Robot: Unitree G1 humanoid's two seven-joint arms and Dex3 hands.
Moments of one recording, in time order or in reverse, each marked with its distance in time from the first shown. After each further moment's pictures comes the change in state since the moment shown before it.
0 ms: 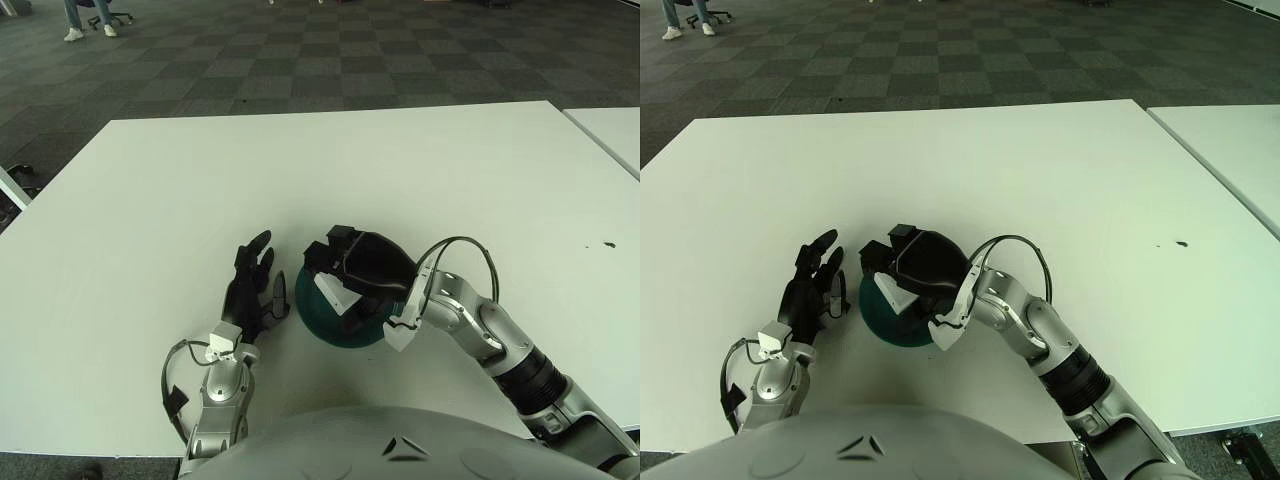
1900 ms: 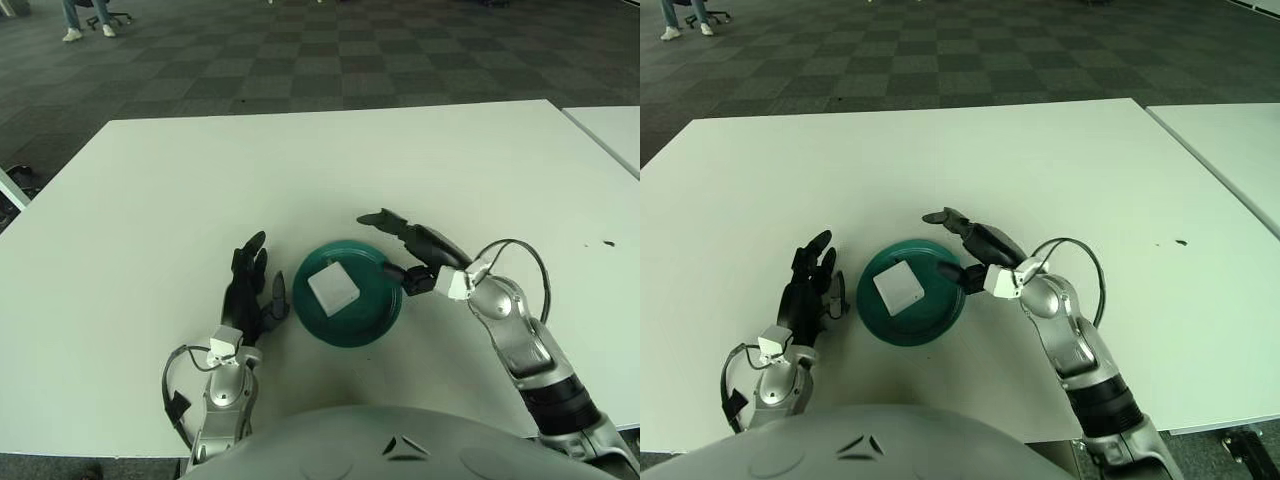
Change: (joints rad) left arm 0.028 -0.043 0.004 0.001 0.014 -0.033 0.052; right arm 0.243 0.095 -0.322 -0.095 0.518 0.481 0.101
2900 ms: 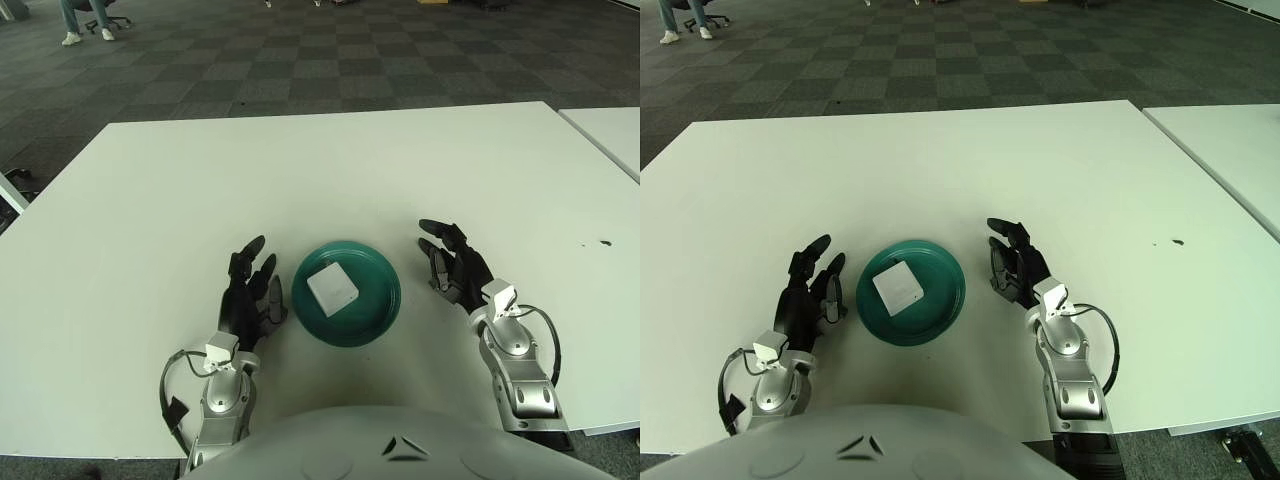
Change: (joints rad) left arm 0.033 0.009 0.000 -0.021 -0.028 0.005 -0.008; right arm 0.165 0.179 -0.217 0.098 0.312 0.059 -0.181
